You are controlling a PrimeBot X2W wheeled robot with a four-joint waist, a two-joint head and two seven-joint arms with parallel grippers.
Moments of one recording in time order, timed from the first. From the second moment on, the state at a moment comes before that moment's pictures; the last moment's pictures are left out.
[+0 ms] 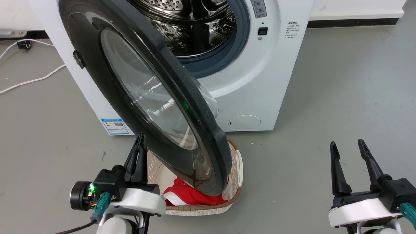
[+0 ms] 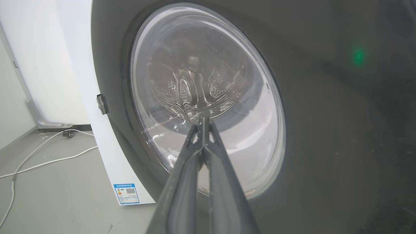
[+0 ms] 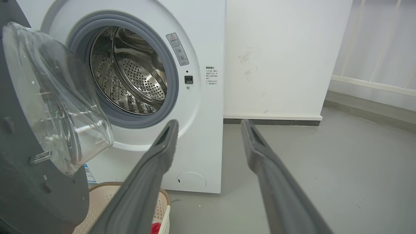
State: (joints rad) left arm -0.11 0.05 -0.11 0.12 -0.10 -0.01 -0.26; right arm 0.00 -0.05 -0.04 0.04 0.05 0.13 -0.26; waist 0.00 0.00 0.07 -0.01
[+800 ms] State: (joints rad) left arm -0.28 0.05 -0.08 -0.36 -0.10 0.02 -0.26; right arm 0.00 -0.05 -0.05 0.05 0.06 0.13 -0.26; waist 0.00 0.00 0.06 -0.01
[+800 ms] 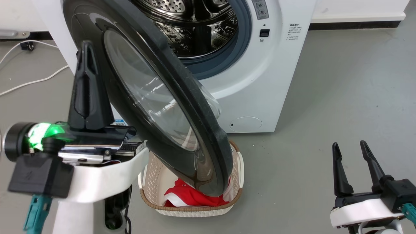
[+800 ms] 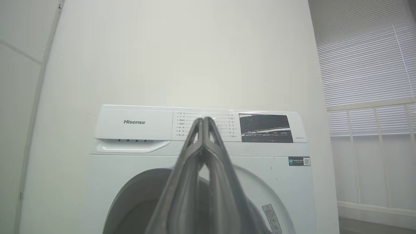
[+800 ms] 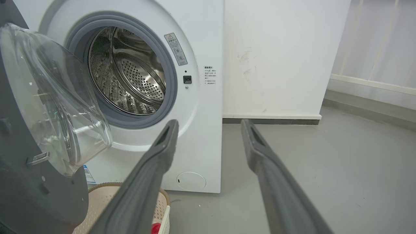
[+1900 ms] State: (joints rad) left arm -0.18 0.12 -0.79 -0.26 -0.25 -0.13 -0.06; right arm 0.01 -0.05 -0.06 0.07 0.08 0.13 -0.26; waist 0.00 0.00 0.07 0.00
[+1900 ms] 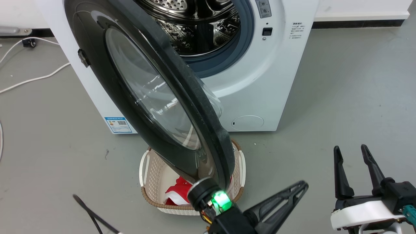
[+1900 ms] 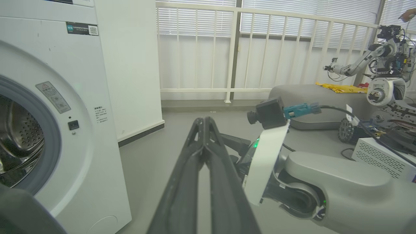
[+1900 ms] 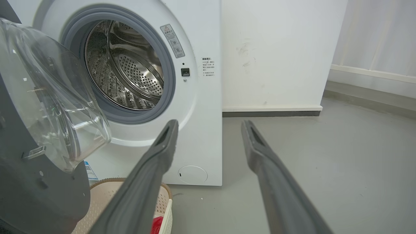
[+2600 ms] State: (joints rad) left arm -0.23 0.09 -0.66 0.02 -0.30 0.00 -0.15; right arm -0.02 -0.05 -0.03 0.09 0.11 0.13 -0.26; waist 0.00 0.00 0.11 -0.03
